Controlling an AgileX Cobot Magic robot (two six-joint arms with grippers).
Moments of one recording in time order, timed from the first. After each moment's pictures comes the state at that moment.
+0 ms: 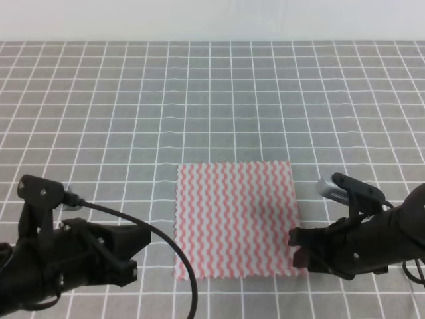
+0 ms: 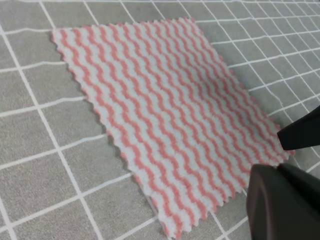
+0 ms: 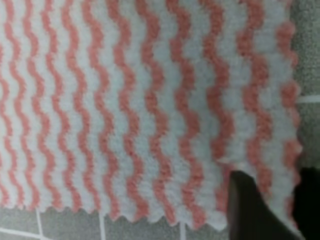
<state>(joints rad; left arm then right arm) -0.30 1.12 -0.39 -1.75 0.53 1.56 0.46 1.63 -0.71 0.87 0.40 -0.19</state>
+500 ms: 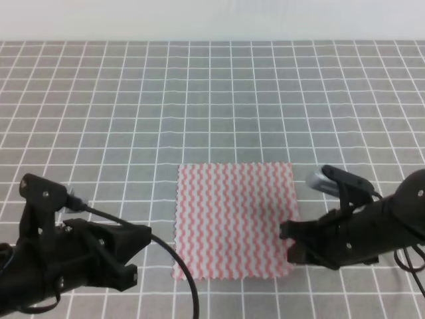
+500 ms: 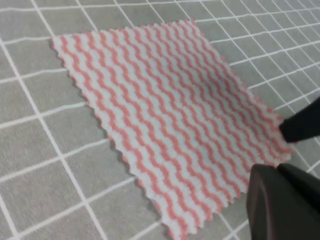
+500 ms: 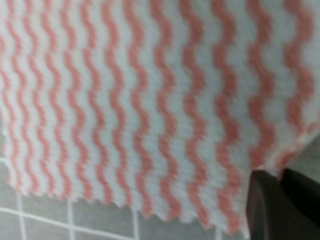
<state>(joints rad) -0.30 1.12 -0.39 -1.75 0.52 1.66 0.46 1.63 -0.76 0.86 0.44 -0.19</state>
